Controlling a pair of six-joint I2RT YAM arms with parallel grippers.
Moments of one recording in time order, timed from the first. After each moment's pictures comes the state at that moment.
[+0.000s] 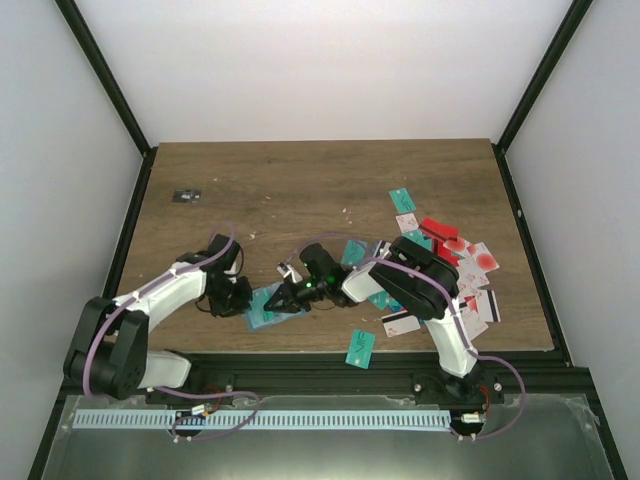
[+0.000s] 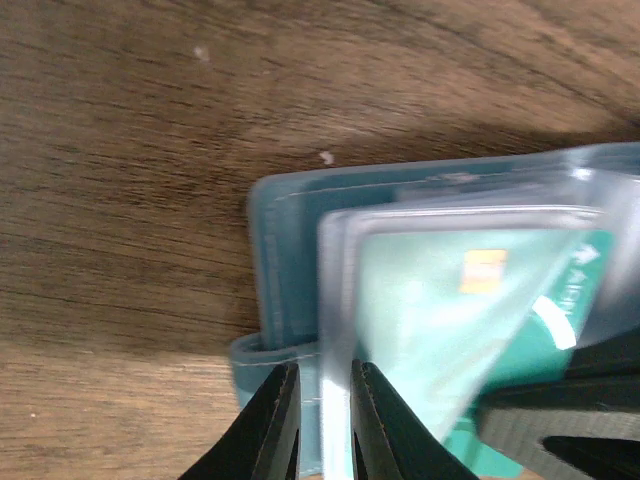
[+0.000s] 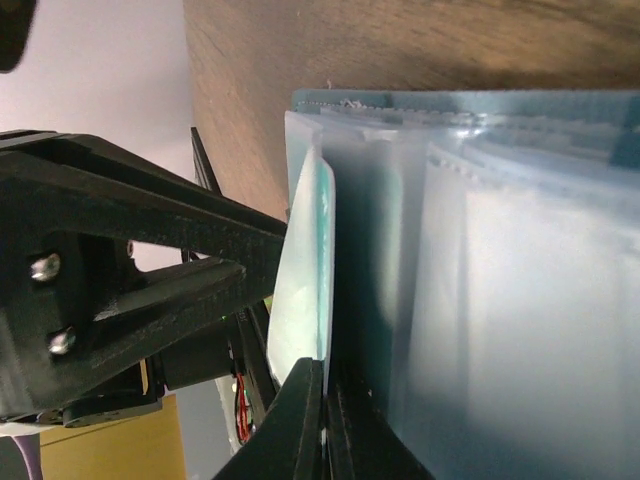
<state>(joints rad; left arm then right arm) -0.35 1.35 0.65 -0.75 0.25 -0.67 0.91 2.11 0.95 0.59 -0.83 1.07</state>
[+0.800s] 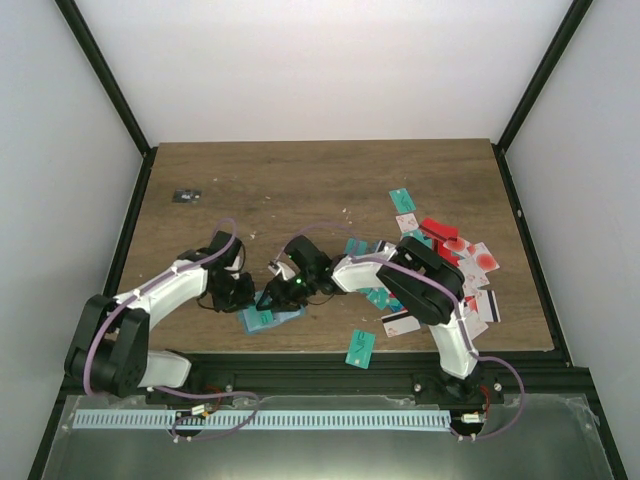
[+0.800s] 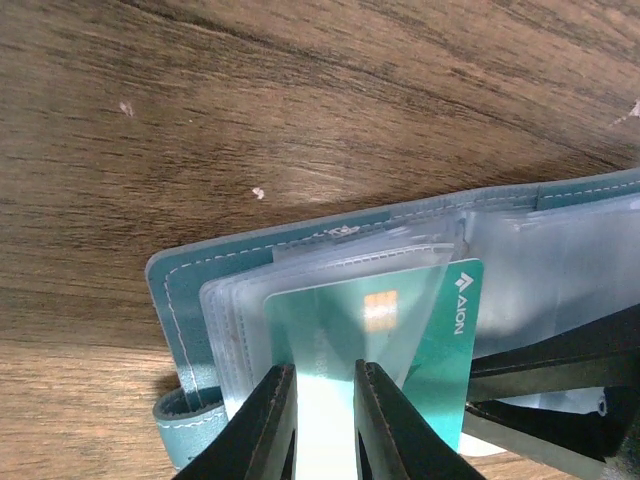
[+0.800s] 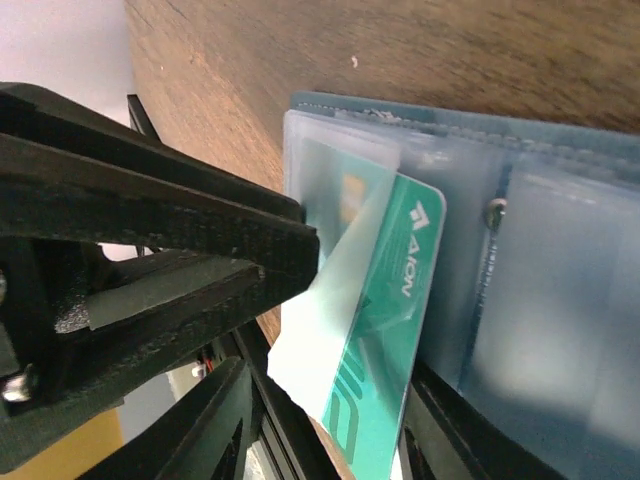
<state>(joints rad) -0.35 1.35 0.68 -0.72 0.27 -0.65 0.94 2.06 1.12 0.14 -0.78 0.88</state>
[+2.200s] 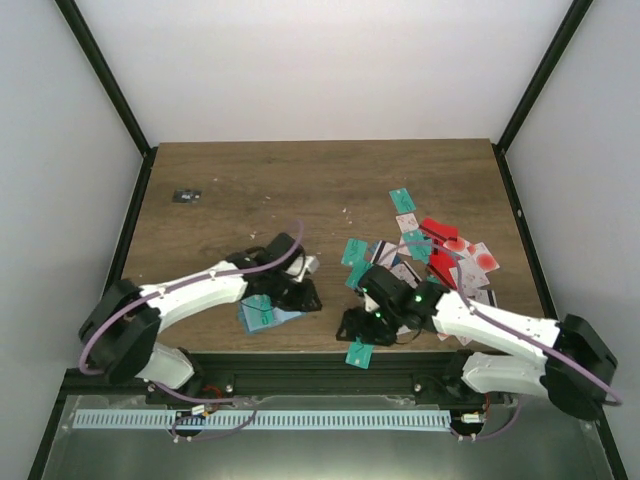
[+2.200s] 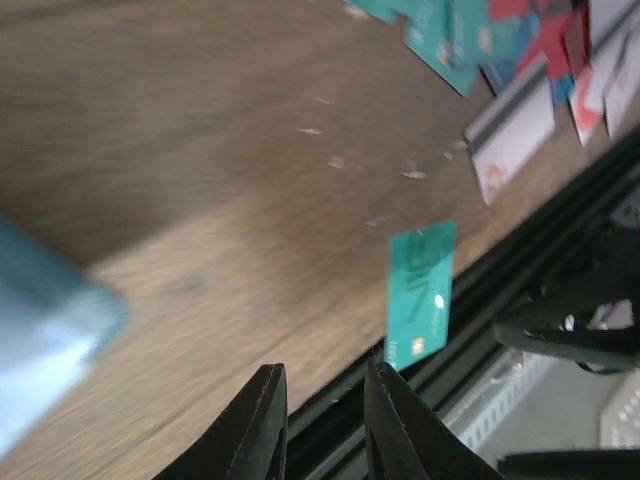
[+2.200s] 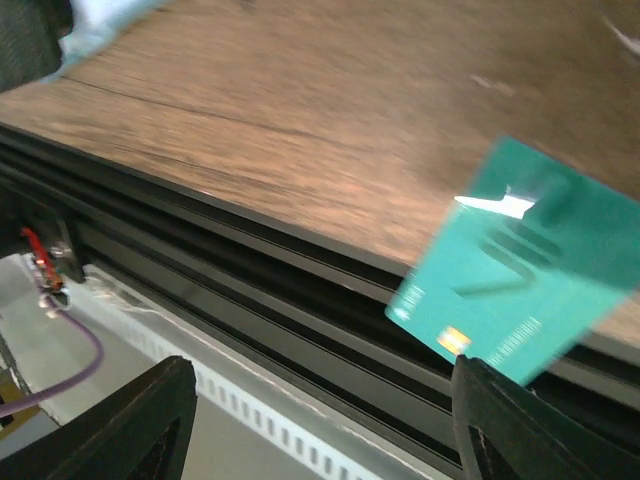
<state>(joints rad) -0.77 1.42 0.84 -0.52 0.46 -0.63 0.94 1.16 0.68 -0.62 -0.40 0.91</state>
